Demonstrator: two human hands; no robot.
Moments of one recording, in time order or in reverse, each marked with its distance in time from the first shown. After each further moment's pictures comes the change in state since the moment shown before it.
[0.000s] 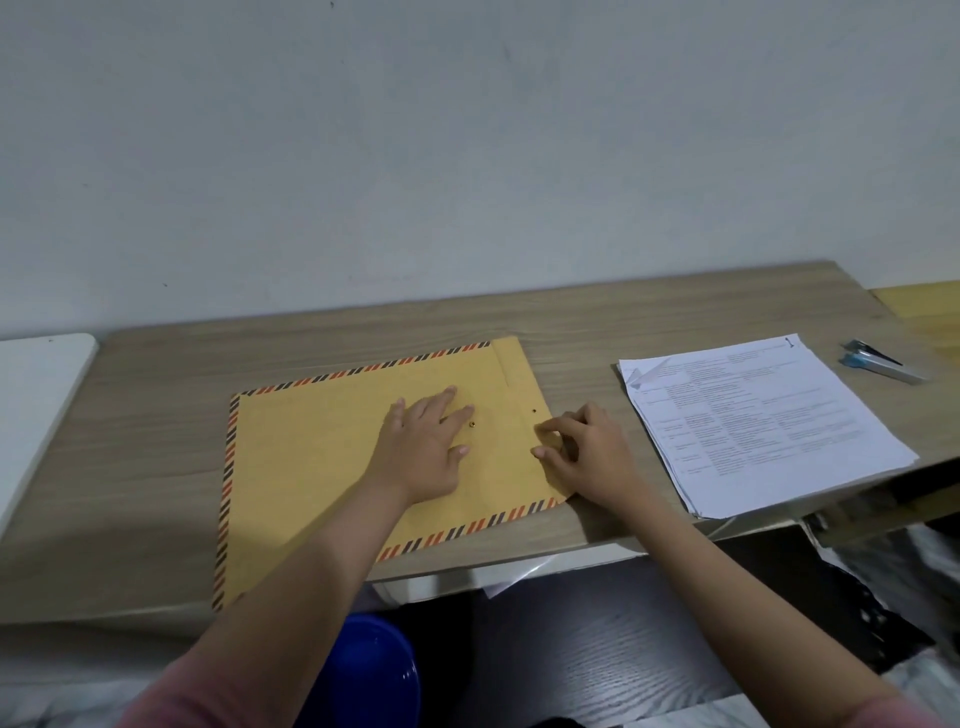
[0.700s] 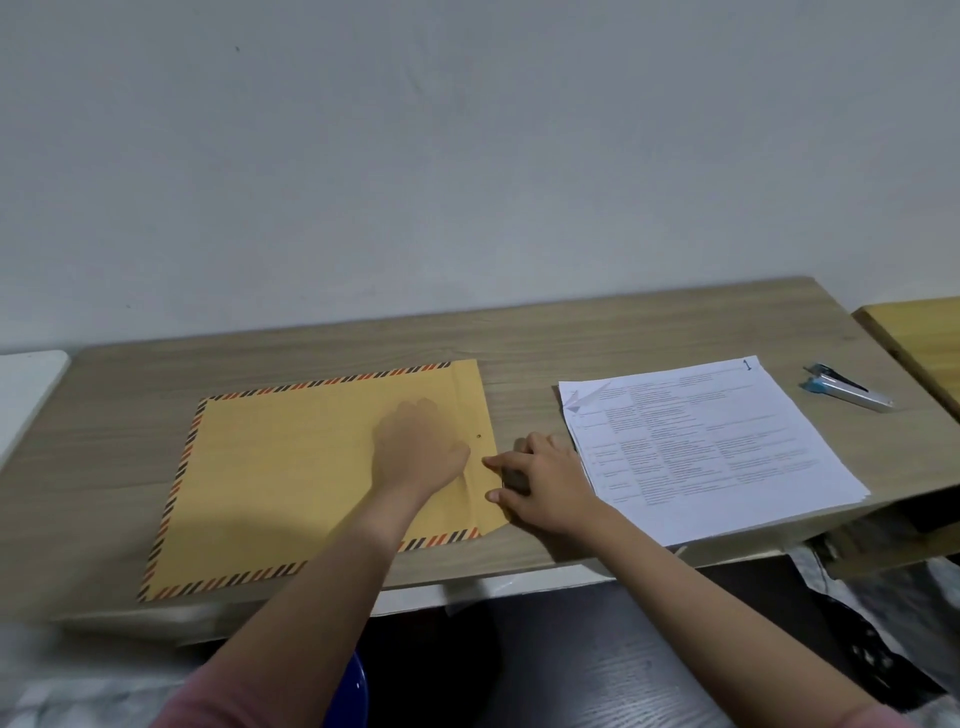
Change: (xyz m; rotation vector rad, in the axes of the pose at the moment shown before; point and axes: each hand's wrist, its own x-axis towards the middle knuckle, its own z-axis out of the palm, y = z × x) left_hand 0.054 0.097 0.003 -0.203 0.129 -0.520; right_hand -0.001 0.040 -0.034 -0.075 -0.246 -0.168
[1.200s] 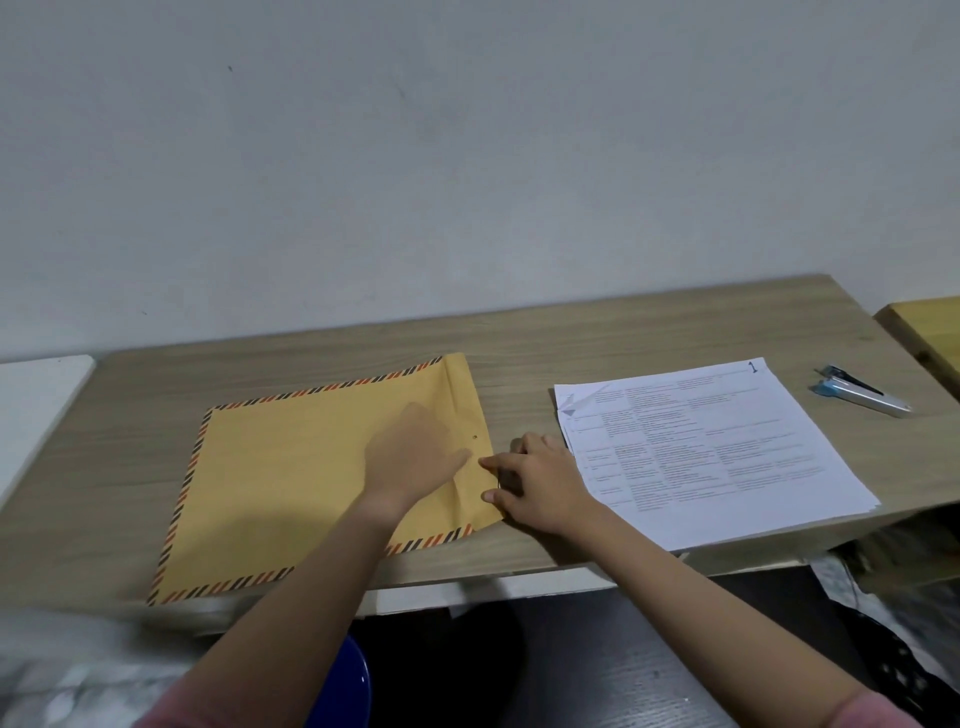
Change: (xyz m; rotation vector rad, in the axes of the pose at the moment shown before) left_hand -0.009 0.004 -0.008 0.005 0.000 0.118; right_hand 0.004 0.013 0.002 0.011 0.016 -0.048
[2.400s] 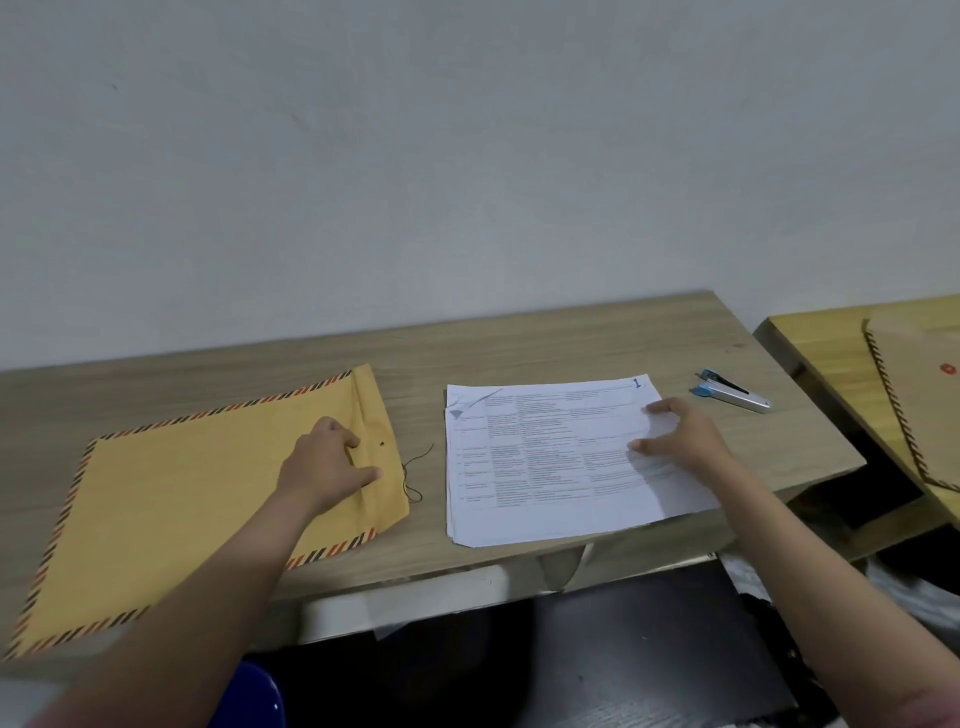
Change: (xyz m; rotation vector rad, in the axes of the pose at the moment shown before) left_hand 0.005 0.018 0.000 0.002 -0.120 -0.119; right_hand -0.087 0.210 -0.132 0.486 0.244 0.741
